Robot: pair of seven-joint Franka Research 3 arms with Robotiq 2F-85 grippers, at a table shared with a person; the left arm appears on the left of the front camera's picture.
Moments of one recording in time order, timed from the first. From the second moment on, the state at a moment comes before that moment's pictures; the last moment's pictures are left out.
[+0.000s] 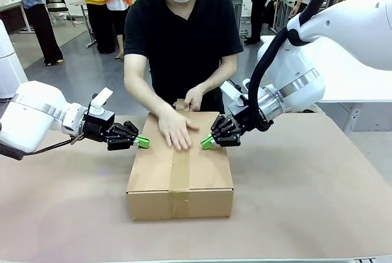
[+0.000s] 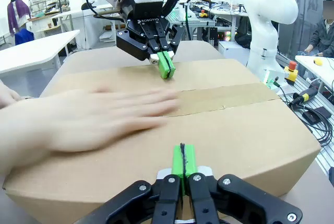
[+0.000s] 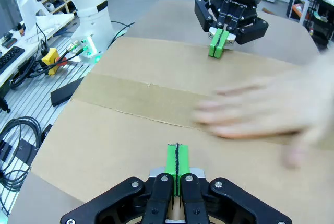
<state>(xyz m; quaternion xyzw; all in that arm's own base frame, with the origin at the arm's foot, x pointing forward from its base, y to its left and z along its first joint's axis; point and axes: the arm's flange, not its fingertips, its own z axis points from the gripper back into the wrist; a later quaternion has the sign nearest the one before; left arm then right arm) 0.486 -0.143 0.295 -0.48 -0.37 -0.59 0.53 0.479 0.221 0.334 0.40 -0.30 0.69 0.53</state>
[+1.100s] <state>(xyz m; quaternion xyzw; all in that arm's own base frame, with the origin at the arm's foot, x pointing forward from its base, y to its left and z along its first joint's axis) 0.486 -0.143 0.295 -0.48 -0.37 -0.59 0.53 0.479 0.221 0.334 0.40 -0.30 0.69 0.53</state>
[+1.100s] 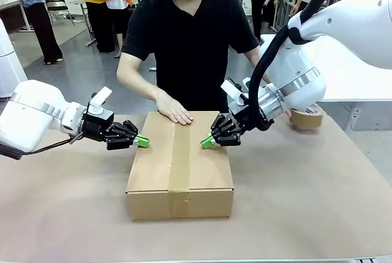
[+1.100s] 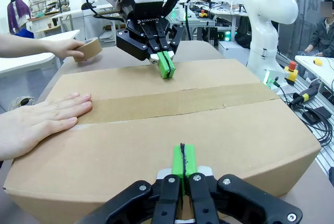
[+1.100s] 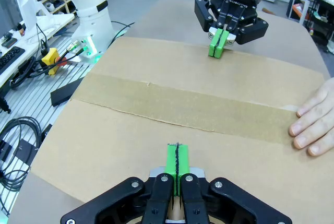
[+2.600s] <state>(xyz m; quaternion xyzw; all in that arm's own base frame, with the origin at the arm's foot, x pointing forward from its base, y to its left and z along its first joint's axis) 0.441 -0.071 0.530 -0.37 -0.37 -0.64 0.57 0.422 0.121 0.568 0.30 -0.27 0.69 0.61</state>
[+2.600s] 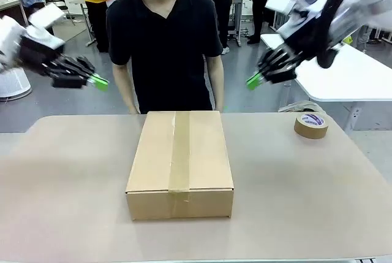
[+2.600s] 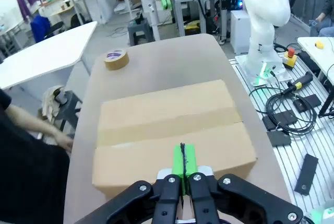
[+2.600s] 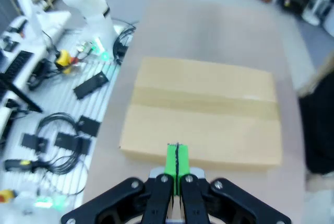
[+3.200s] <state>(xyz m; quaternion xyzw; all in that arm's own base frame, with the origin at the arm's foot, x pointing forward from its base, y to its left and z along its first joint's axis) 0.423 -0.040 0.560 -0.33 -0.36 -0.64 0.59 0.409 0.099 0.592 0.28 -0.27 0.67 0.64</state>
